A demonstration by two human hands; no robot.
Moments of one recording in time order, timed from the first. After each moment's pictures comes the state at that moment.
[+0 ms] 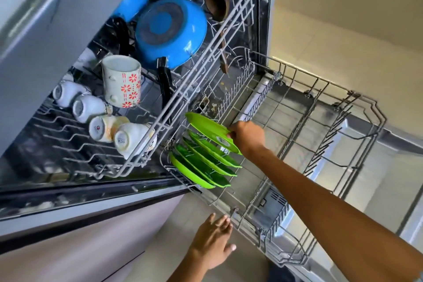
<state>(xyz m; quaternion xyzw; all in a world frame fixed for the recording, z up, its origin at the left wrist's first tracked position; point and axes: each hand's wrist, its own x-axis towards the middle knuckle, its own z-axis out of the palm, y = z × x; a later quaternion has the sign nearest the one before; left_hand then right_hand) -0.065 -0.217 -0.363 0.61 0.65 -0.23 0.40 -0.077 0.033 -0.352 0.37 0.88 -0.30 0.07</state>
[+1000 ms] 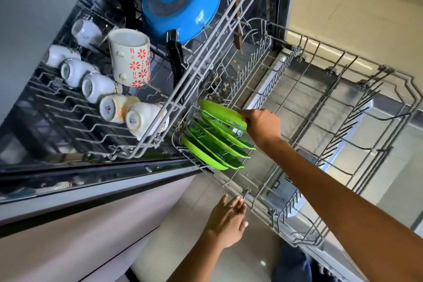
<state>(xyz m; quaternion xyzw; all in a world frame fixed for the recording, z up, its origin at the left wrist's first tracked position) -0.061 -0.221 -0.360 0.58 0.68 -0.20 0.39 -0.076 0.011 -0.378 0.38 0.87 -0.30 0.05</state>
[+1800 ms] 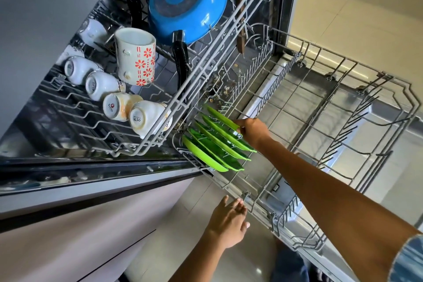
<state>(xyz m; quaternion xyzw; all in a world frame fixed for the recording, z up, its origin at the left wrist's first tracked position) -0.061 -0.219 -0.361 0.57 0.69 -0.18 0.39 -0.087 0.004 -0.407 0.33 0.85 -0.39 0.12</state>
